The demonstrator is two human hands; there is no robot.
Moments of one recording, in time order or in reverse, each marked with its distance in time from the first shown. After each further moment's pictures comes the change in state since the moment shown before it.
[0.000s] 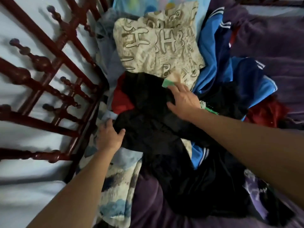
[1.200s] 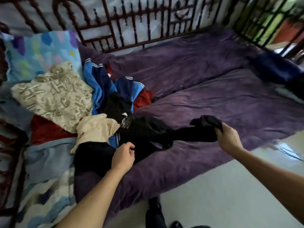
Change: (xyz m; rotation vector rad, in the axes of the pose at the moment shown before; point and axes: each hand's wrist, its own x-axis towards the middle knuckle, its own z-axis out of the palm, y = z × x) left_hand -0.367 0.124 0.056 -0.089 -0.244 0.885; right_hand -0.617 0.150 -0.136 0.240 0.530 1.008
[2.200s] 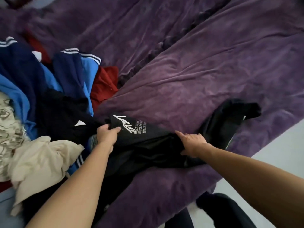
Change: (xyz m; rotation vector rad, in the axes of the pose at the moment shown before) left_hand 0.281 0.032 0.152 -0.279 -0.021 -0.571; right_hand 0.141 0.082 0.208 -0.521 -0.933 -0.060
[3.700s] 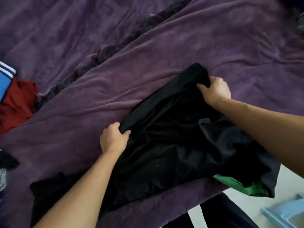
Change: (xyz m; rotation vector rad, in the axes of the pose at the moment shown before) left_hand -0.079 0.187 0.300 0.649 -0.002 0.266; right_hand 0.146 0.389 -0.196 0.583 0.621 0.355
